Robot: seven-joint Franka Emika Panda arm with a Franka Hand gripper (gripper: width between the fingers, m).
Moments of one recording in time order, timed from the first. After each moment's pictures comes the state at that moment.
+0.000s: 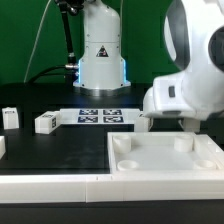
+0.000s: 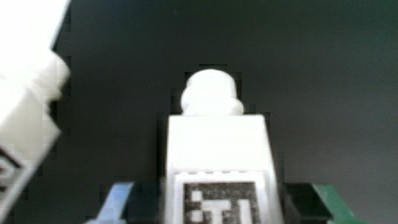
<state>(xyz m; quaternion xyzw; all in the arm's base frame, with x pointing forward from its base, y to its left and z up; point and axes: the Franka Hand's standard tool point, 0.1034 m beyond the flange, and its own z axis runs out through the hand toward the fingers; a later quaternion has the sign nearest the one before) 0.415 0.162 0.035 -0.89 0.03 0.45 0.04</state>
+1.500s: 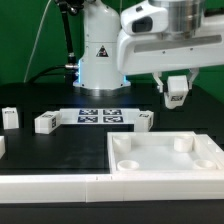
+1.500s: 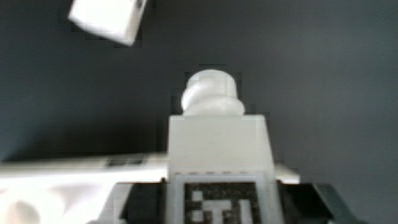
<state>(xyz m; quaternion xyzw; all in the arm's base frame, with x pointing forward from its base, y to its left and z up) 0.491 0.104 0.112 -1.00 0.01 0.06 0.06</state>
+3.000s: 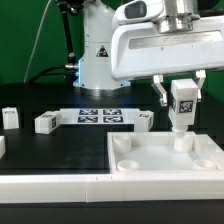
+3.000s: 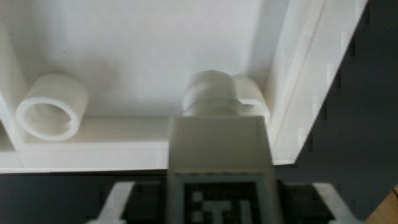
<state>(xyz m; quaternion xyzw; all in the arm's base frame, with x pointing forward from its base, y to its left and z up) 0.578 0.089 0.109 -0.98 -0.03 -0.19 0.05</state>
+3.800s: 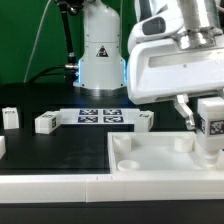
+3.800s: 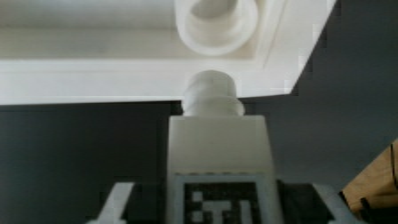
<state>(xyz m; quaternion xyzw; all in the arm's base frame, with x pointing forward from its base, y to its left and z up) 0.638 0.112 0.089 -0.96 -0.03 -0.27 0.06</state>
